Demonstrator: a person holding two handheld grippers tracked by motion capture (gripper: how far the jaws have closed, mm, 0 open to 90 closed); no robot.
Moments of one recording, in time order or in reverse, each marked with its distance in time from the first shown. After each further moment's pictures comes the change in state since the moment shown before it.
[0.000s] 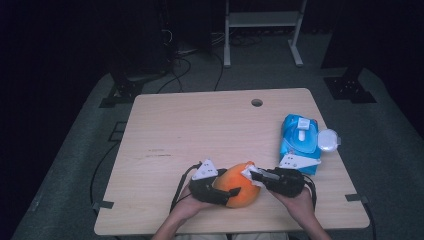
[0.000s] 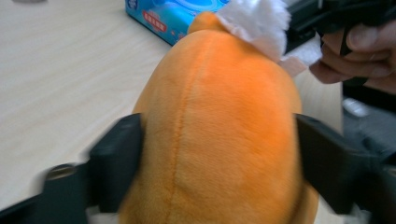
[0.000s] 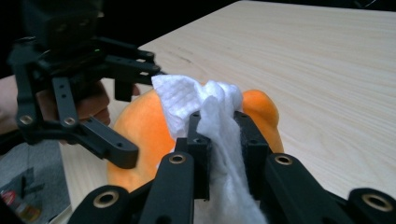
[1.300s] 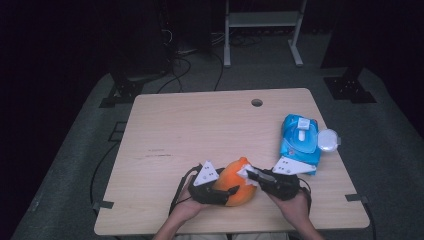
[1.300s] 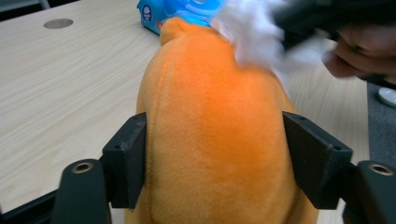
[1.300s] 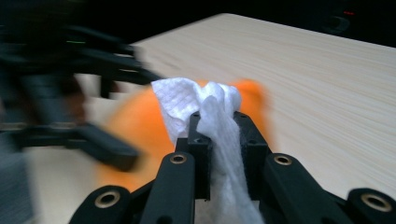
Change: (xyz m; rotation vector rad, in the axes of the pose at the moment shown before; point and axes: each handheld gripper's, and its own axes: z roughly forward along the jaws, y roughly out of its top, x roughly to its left) left arm -0.005 -0.001 -0.004 -0.002 0.058 0.056; right arm 0.011 0.000 0.005 -0.030 -0.122 -0.084
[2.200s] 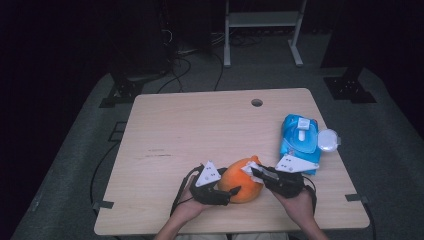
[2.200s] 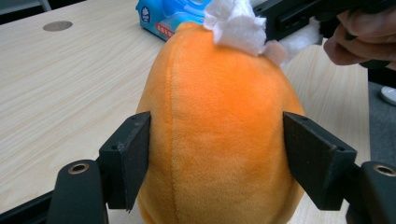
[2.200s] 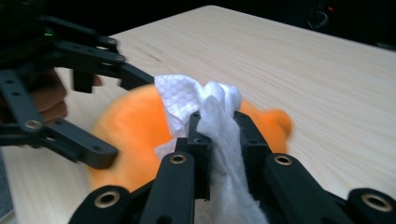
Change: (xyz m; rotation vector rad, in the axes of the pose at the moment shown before) left arm -0.001 0.003 0.003 -0.006 -0.004 -0.009; right arm -0.002 0.005 -0.007 0.034 -0.039 -0.018
